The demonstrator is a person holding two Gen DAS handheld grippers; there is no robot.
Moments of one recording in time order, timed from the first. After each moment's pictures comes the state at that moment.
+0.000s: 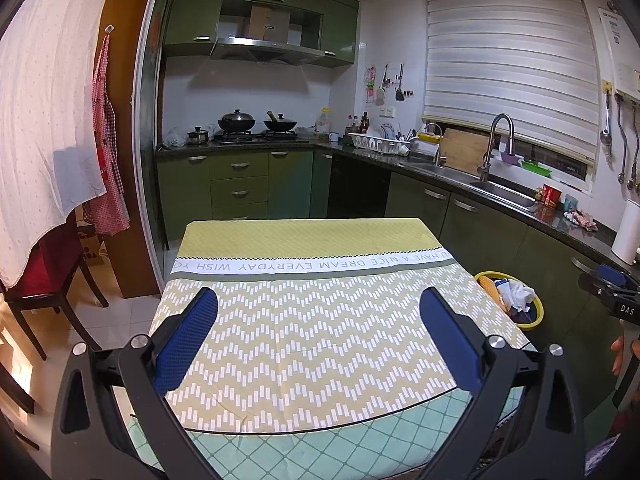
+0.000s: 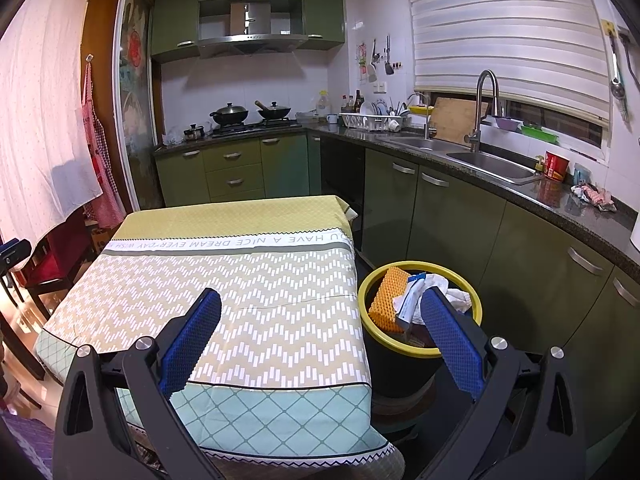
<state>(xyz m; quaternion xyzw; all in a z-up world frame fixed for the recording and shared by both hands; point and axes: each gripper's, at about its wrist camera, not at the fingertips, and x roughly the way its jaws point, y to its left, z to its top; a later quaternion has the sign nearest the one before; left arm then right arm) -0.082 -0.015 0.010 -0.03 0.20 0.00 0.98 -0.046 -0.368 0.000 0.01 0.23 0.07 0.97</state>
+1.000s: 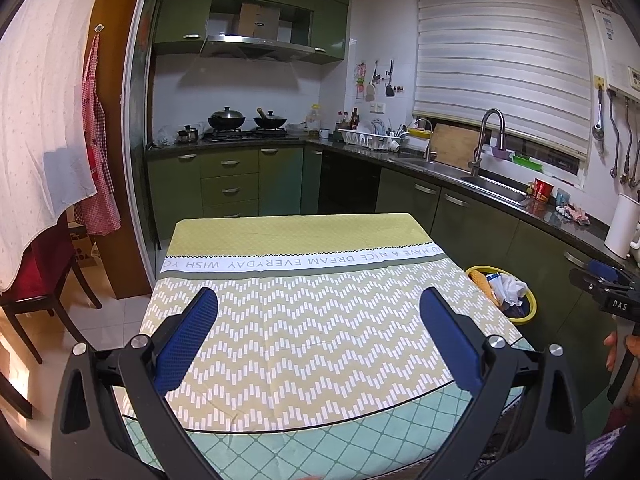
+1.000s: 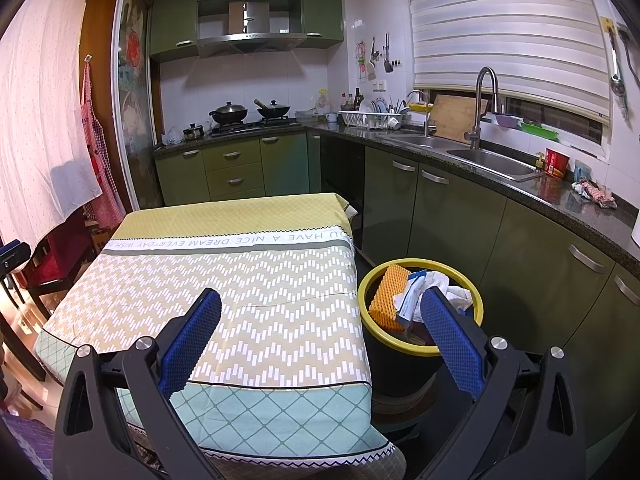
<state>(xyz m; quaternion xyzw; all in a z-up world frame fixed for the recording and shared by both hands) -0.078 -0.022 0.008 -0.03 0.21 -0.02 0.98 -0.048 -0.368 -0.003 0.01 0.23 0.07 0.97</state>
